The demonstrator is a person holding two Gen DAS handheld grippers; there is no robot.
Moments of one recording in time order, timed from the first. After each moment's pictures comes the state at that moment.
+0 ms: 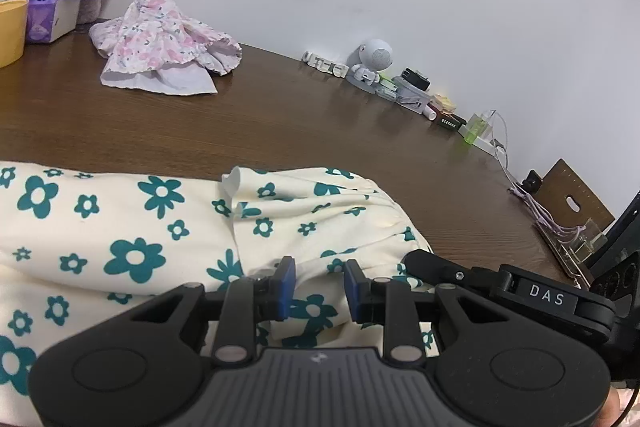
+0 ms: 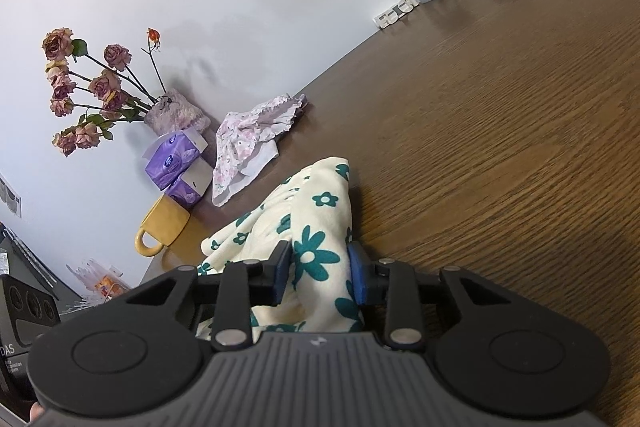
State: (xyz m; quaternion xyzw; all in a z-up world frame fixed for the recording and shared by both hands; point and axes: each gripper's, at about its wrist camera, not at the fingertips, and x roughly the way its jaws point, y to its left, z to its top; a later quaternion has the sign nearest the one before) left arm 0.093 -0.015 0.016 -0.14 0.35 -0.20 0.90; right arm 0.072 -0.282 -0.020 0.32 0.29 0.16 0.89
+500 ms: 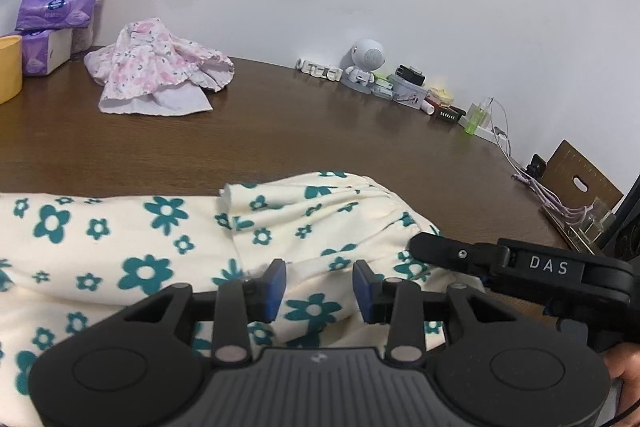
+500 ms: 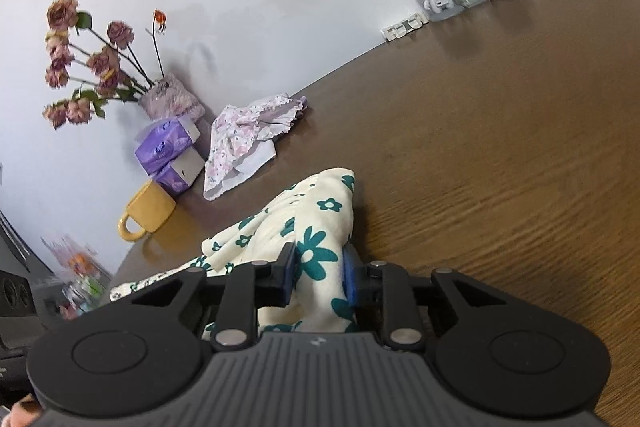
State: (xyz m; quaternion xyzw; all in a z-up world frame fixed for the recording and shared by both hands) left arm 0.082 -0.017 0.026 -0.10 0.33 -0.20 0.92; right arm 0.072 -0.268 0.010 0.25 0.30 0.14 0.91
